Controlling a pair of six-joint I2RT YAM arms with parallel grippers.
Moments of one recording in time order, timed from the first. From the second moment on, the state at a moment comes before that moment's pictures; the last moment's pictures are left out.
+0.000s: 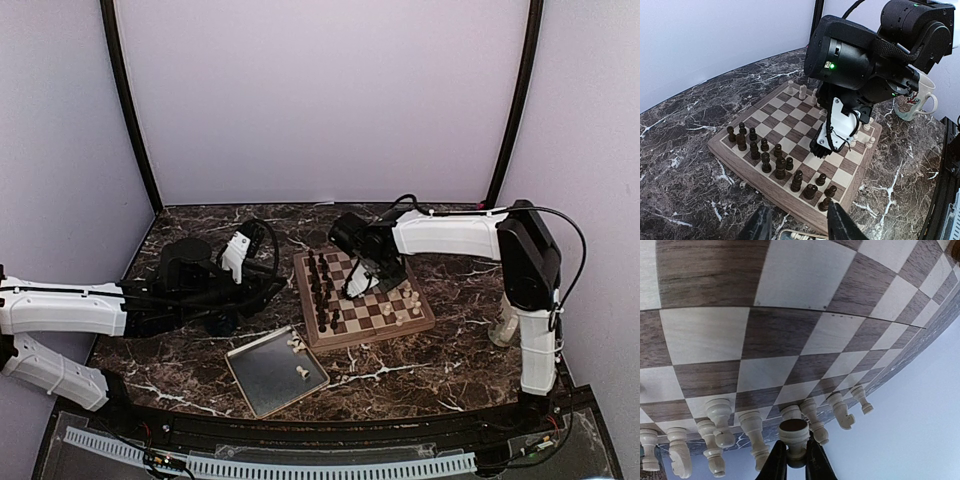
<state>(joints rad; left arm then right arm) -0.93 1.20 0.65 0.21 -0.10 -0.17 0.85 2.07 1.62 -0.91 0.65 -1.26</state>
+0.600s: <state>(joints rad) -0.93 1.21 0.65 0.21 -0.10 -0.18 0.84 2.06 1.62 -0.87 0.54 -1.26</state>
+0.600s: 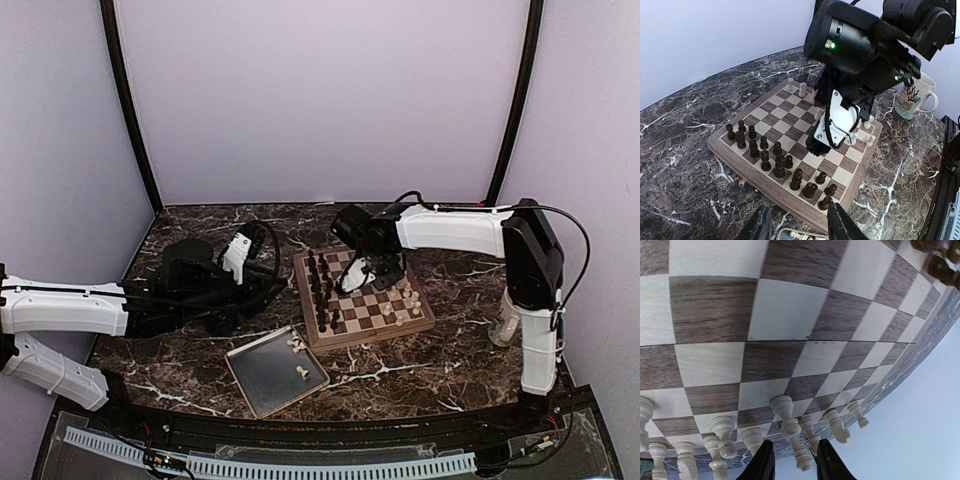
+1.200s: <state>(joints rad) -0.93 1.22 0.66 0.21 -0.08 -0.18 0.63 1.91 1.62 -1.06 -0.23 -0.79</state>
